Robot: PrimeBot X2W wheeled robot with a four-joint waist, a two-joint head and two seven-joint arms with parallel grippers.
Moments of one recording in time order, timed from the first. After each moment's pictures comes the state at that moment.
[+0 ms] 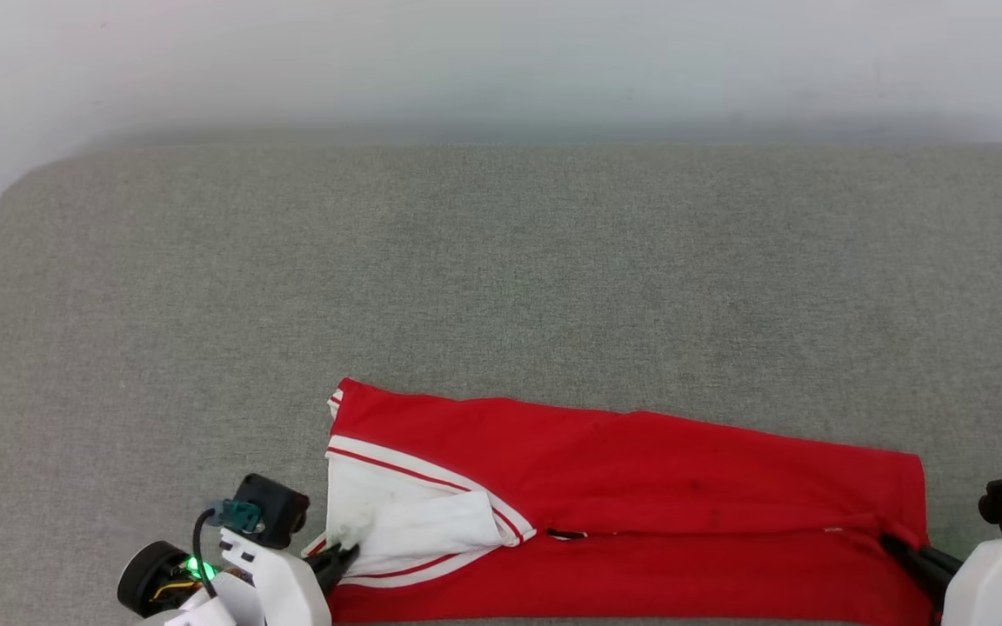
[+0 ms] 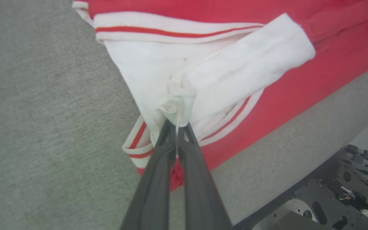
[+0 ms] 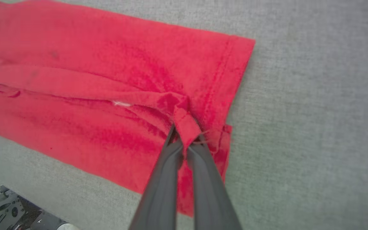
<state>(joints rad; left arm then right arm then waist) -0.44 0.81 -1.14 0.06 -1.05 0.16 0.11 -0.06 -0.62 0.34 0.26 0.79 0.13 0.28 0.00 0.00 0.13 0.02</state>
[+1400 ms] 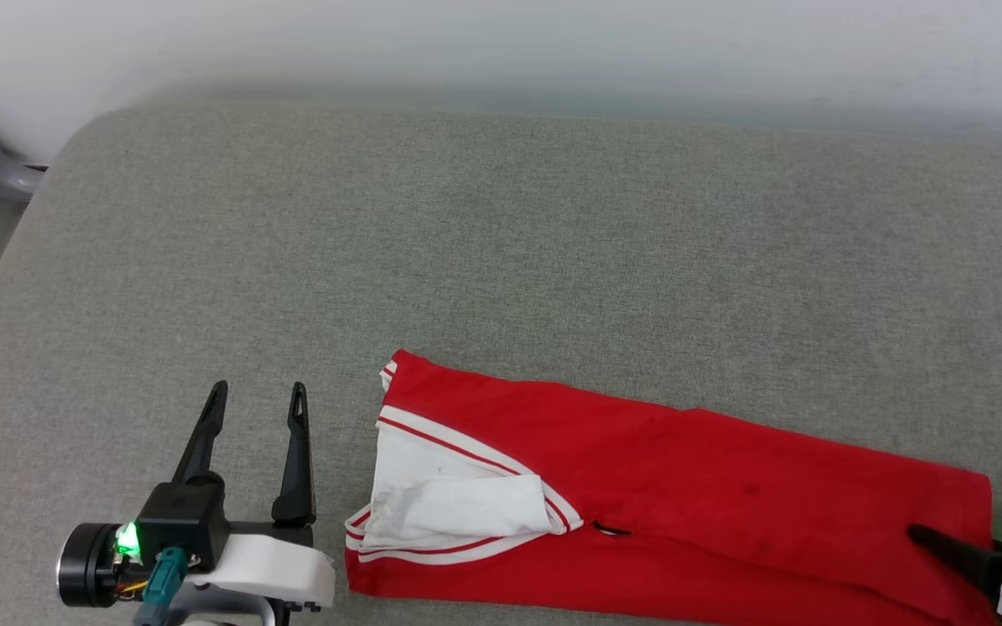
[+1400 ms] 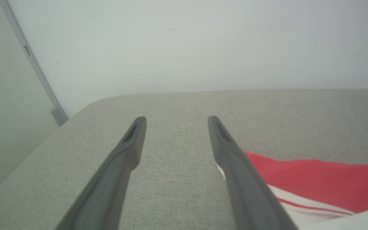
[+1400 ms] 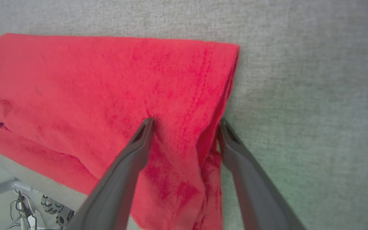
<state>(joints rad) -0.06 0.40 -0.38 -0.05 -0.37 0.36 -0.26 -0.08 -0.59 0.12 0.30 0.95 0.13 0.64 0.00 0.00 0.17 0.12</state>
